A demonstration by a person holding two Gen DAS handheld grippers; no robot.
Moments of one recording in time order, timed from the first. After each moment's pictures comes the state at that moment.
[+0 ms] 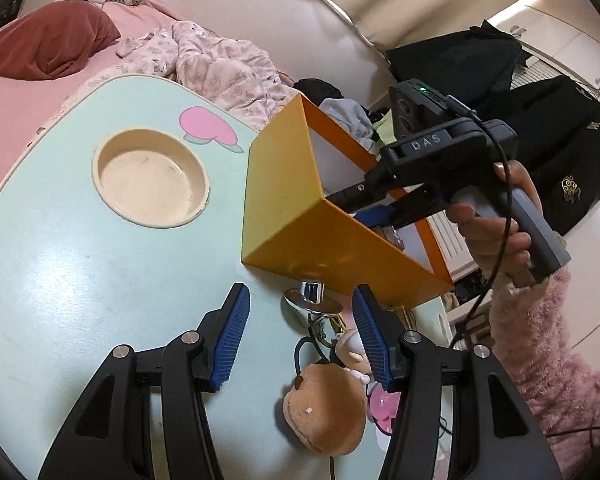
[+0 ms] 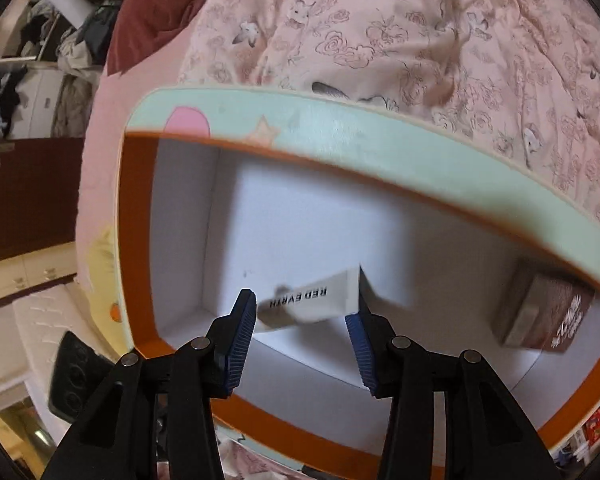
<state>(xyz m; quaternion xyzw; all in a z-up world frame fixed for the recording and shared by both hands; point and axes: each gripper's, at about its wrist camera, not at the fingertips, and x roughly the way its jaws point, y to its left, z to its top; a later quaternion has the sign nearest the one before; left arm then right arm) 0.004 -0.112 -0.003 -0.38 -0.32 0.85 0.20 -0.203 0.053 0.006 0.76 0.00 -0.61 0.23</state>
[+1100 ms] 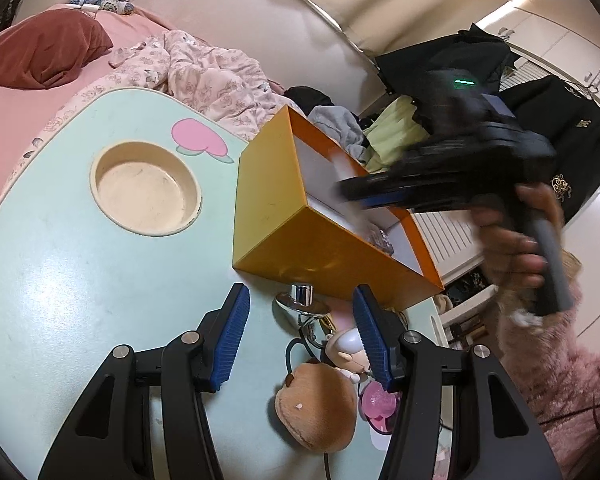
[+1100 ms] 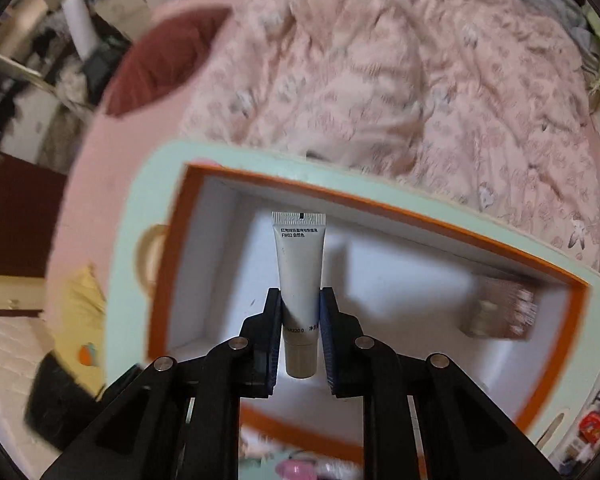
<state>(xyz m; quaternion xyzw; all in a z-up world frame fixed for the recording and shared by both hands) 0.009 -0.113 0.003 -0.36 -0.32 0.85 0.21 -0.164 0.059 0.079 0.63 0.01 -0.75 0.21</state>
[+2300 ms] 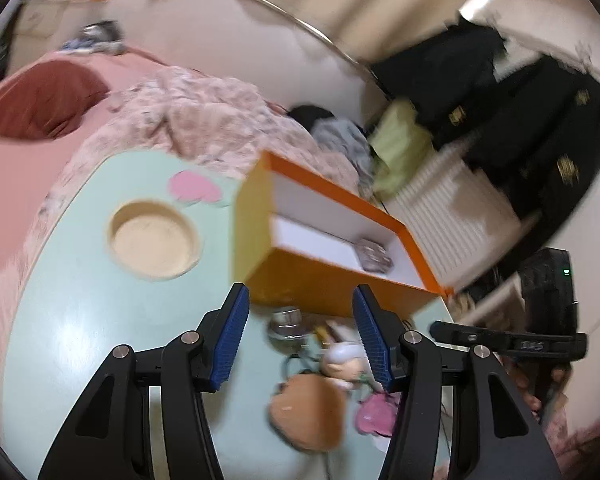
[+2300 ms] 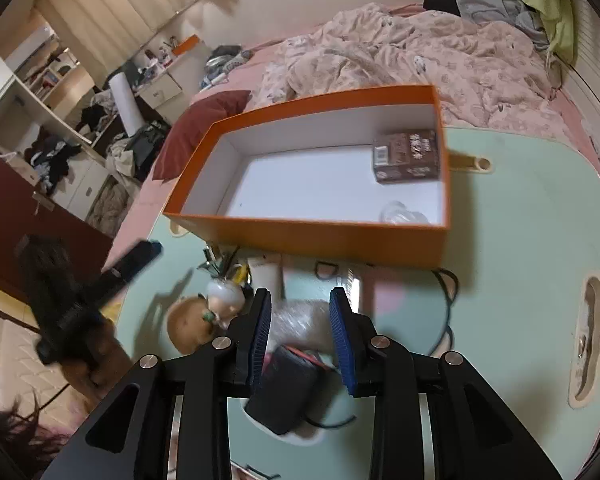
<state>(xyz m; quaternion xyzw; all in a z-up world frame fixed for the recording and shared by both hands) -0.001 -0.103 0.058 -0.36 -0.24 0.88 0.20 -0.034 0.163 0.069 0.51 -0.09 -0.82 0.24</state>
